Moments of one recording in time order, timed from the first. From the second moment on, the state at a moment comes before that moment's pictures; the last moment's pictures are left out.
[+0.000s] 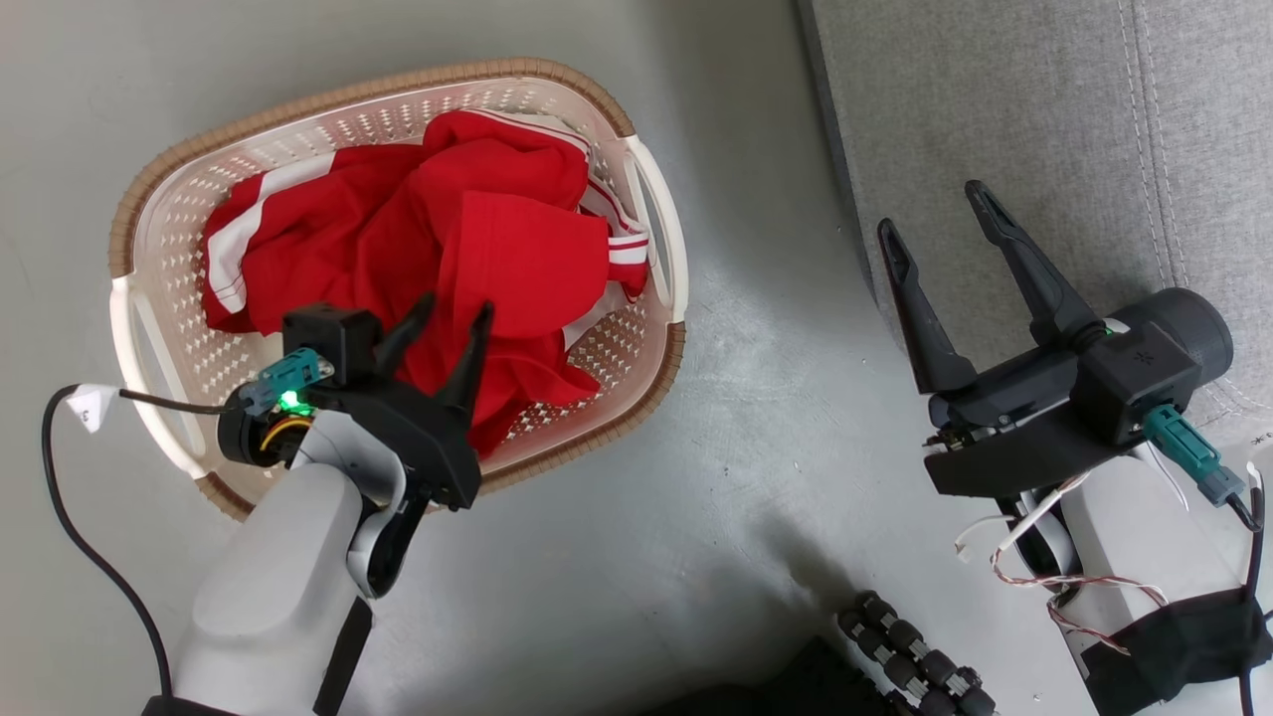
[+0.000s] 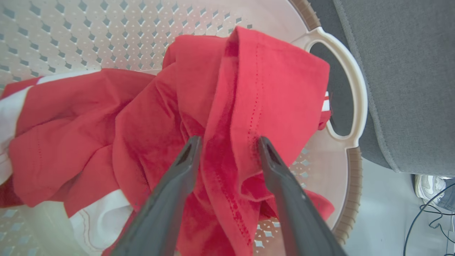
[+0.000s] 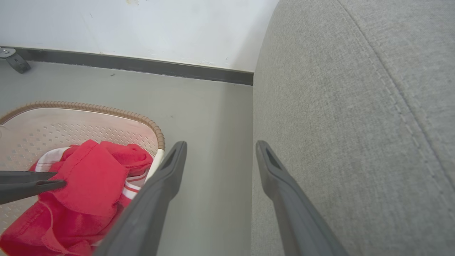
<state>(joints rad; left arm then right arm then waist) -0.68 0.19 -0.52 0.71 -0.64 -0.12 -0.08 -0.45 -0.14 0.26 0.17 0.09 0.10 -0.26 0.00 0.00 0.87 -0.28</state>
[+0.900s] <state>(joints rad) -0.73 0.15 -0.57 0.78 -0.73 -0.12 -0.19 -0.43 -0.16 0.22 0.20 0.08 0.10 -0.26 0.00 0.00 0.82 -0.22</state>
